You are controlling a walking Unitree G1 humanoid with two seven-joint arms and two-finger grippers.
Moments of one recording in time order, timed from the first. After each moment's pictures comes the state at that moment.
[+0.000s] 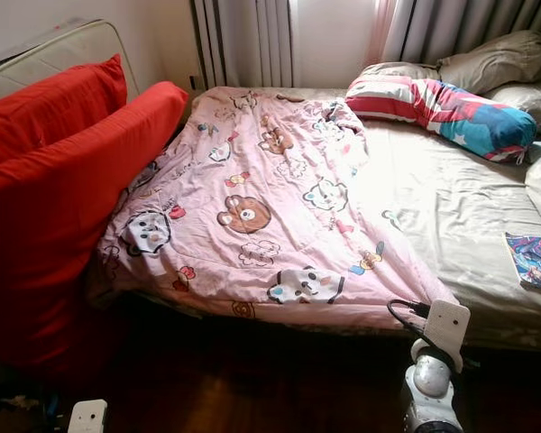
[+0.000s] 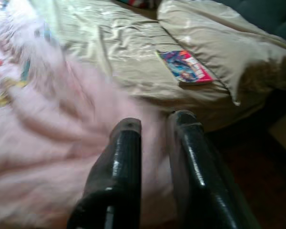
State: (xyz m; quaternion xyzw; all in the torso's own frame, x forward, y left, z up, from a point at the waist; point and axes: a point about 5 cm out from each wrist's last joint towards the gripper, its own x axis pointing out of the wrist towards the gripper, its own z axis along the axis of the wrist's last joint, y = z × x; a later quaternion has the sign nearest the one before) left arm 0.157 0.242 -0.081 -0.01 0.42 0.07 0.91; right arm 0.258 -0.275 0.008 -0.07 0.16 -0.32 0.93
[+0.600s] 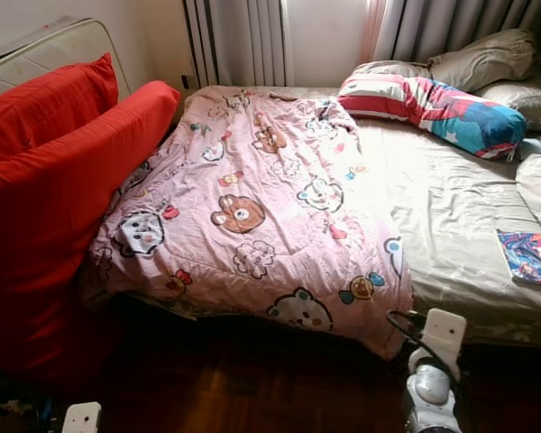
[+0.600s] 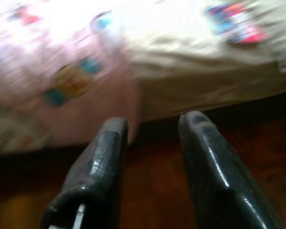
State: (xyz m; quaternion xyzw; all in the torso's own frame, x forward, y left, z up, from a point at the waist) left arm 0.153 0.251 -0.080 -0.01 0.42 0.08 0.90; right arm 0.249 -0.245 -0.024 -0.01 0.26 -0.20 0.94
